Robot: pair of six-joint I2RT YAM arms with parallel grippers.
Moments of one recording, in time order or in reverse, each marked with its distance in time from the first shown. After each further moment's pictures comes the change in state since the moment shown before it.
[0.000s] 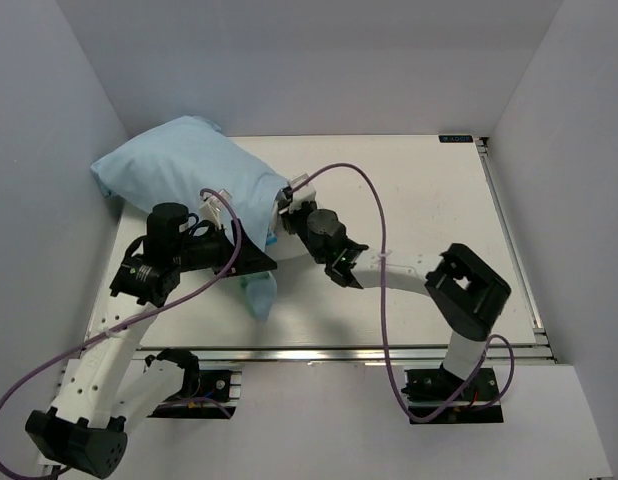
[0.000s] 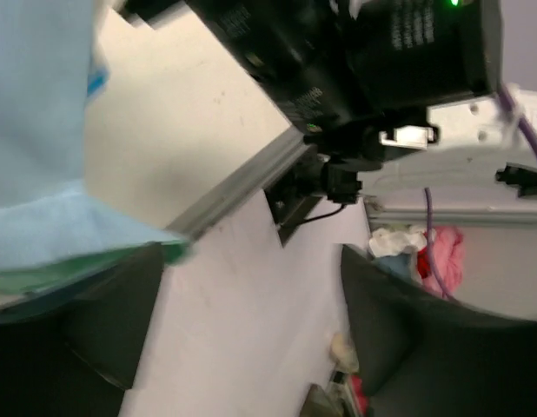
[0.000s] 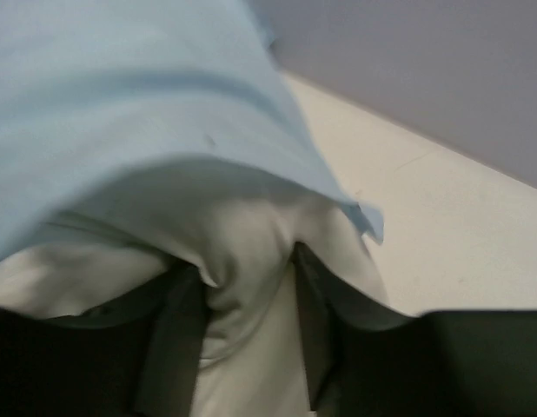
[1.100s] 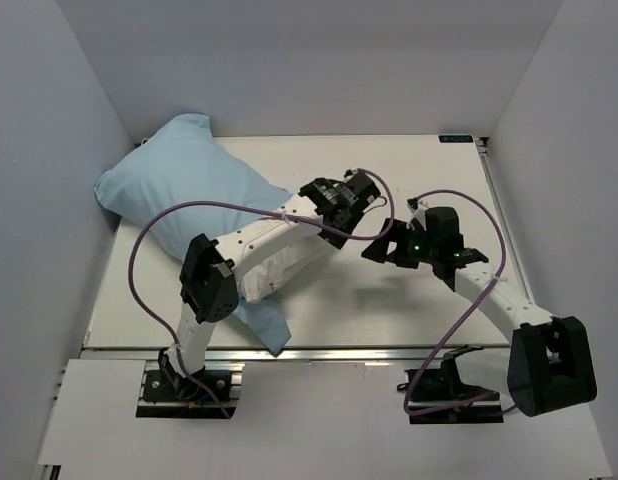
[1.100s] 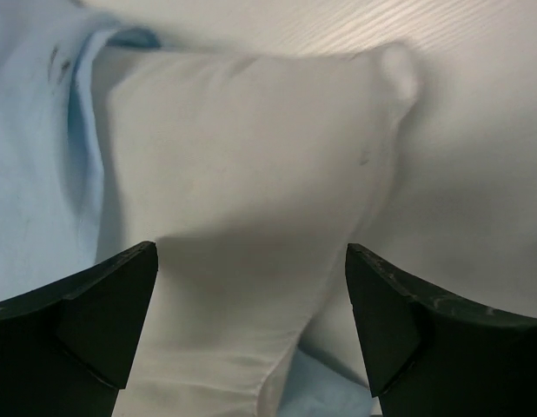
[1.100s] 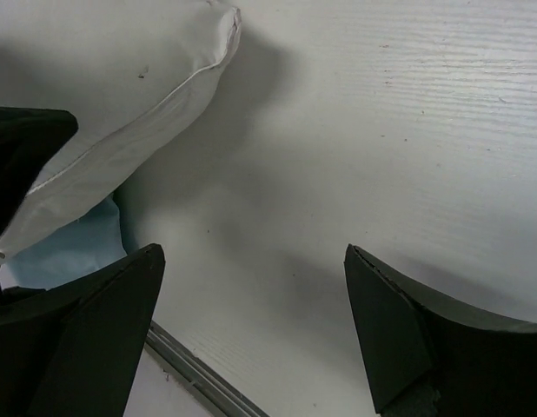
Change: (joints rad) left arm -0.629 1.195 1.046 -0.472 -1.317 0.403; right arm -0.687 -0.604 -0.433 -0.892 -0.909 0.582
